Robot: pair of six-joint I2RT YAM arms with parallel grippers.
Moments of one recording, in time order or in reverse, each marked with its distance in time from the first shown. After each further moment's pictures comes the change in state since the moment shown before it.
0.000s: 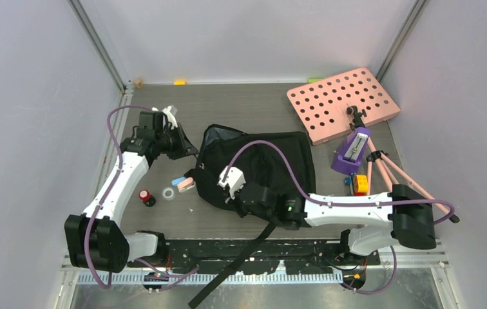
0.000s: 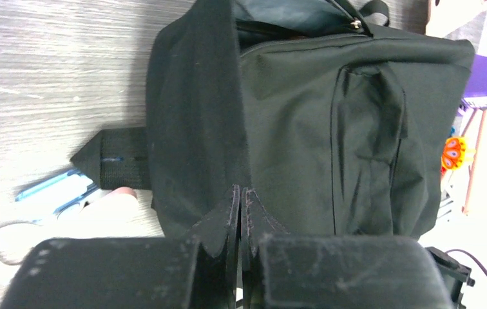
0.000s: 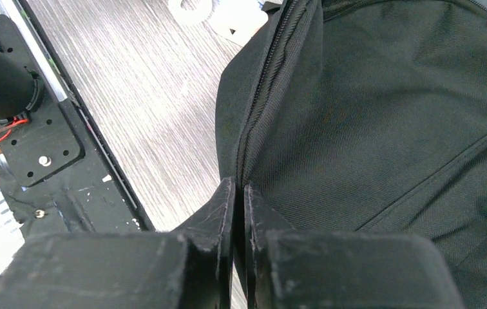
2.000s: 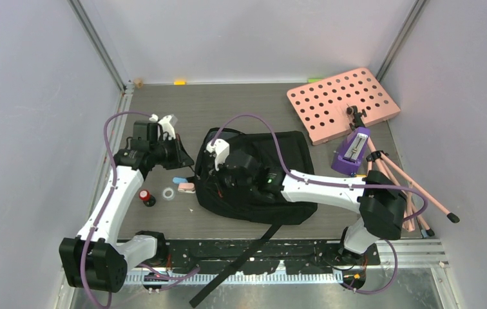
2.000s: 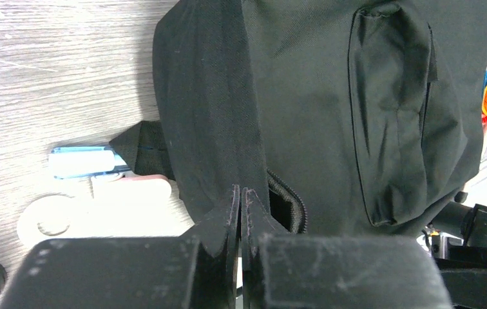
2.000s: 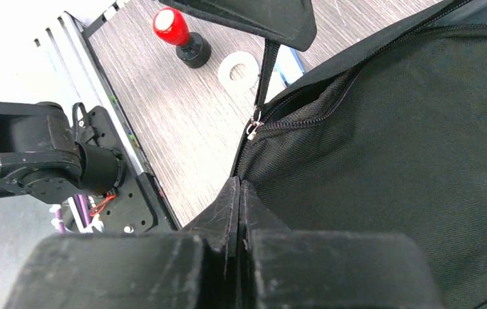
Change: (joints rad) left arm 0.017 -0.137 -0.073 -0.087 0.045 0.175; right arm -0.190 0.221 0.267 0.001 -0.322 0.209
